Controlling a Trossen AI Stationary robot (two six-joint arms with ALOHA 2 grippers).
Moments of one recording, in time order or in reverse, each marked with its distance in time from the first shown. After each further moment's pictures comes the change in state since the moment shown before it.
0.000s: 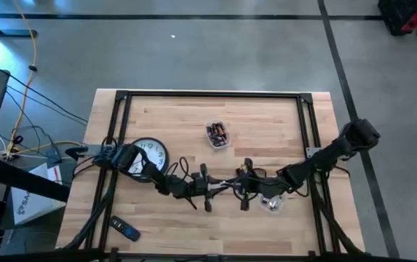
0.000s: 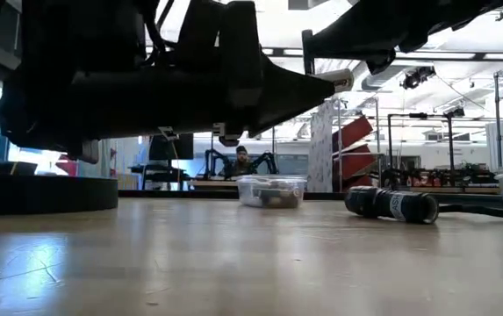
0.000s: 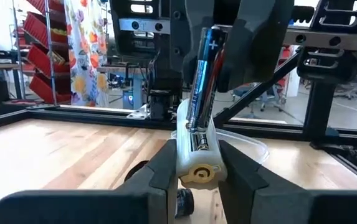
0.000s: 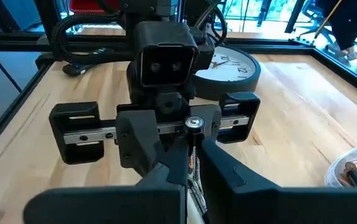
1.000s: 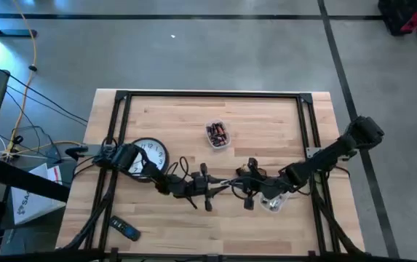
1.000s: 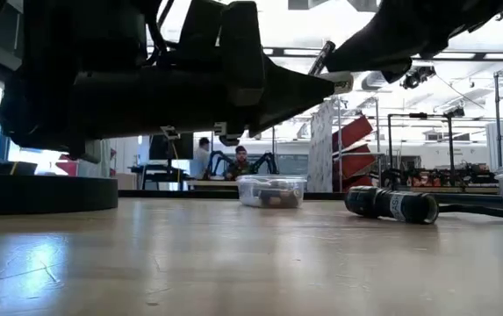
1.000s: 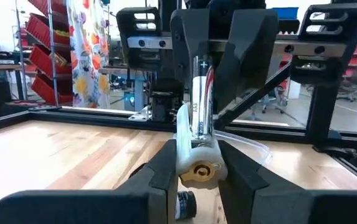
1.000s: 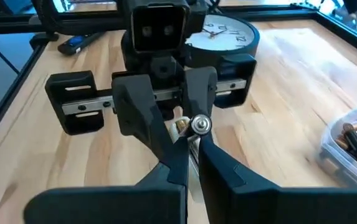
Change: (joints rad) left arm 0.000 0.000 0.000 0.004 0.000 -0.001; right arm 0.014 -0.076 -0.001 -0.202 -0.025 0.132
